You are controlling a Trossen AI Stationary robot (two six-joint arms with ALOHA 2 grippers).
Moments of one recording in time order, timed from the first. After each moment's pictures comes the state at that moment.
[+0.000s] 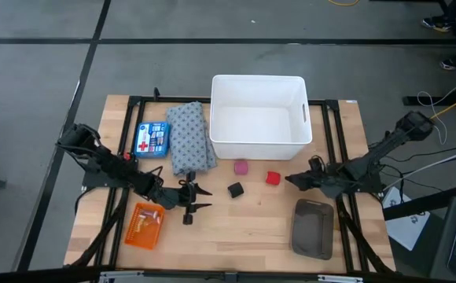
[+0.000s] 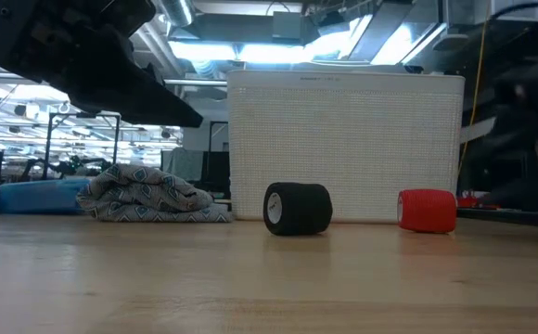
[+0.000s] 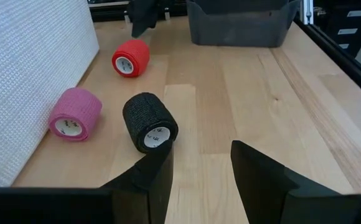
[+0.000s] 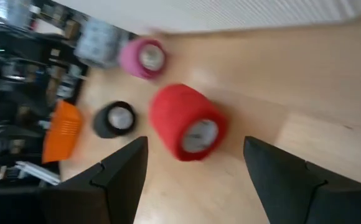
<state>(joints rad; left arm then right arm) -0.56 1.47 0.51 0.58 -0.47 -0.18 0.63 0.78 0.02 0.06 0.73 1.62</state>
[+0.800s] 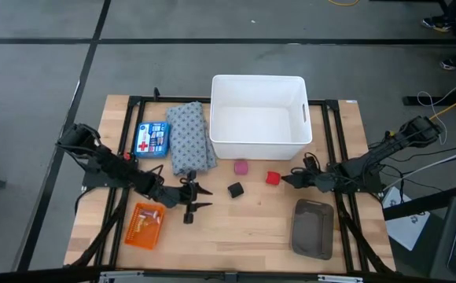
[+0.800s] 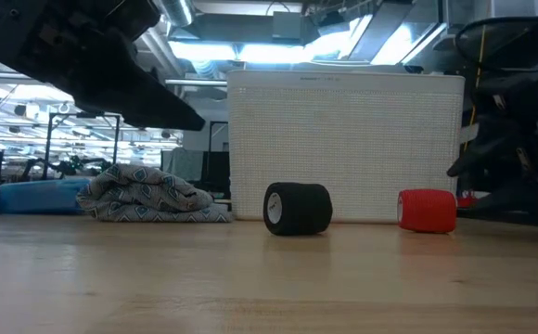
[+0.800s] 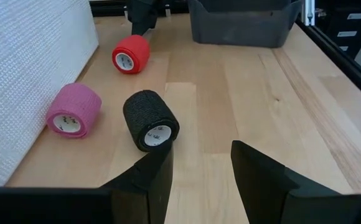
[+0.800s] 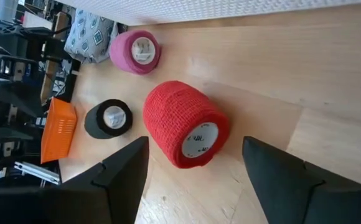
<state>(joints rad) -0.54 1.47 0.51 0.58 -0.44 -0.20 0.48 0.89 0.02 0.23 0.56 1.55</state>
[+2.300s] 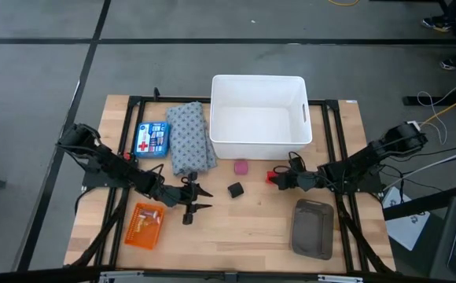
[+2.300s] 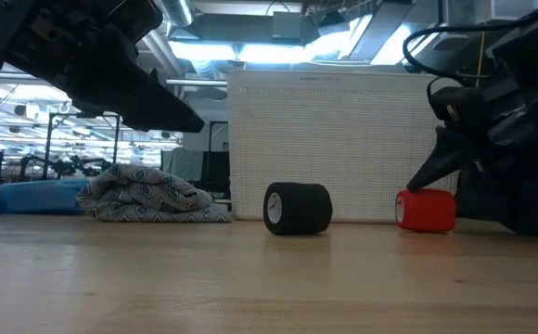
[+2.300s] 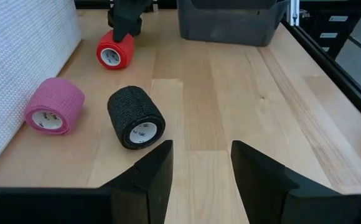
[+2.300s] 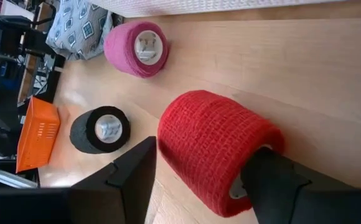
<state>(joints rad) -0.53 1.47 0.51 0.58 -0.37 -0.22 0.33 1.36 0.15 0.55 0.45 1.43</state>
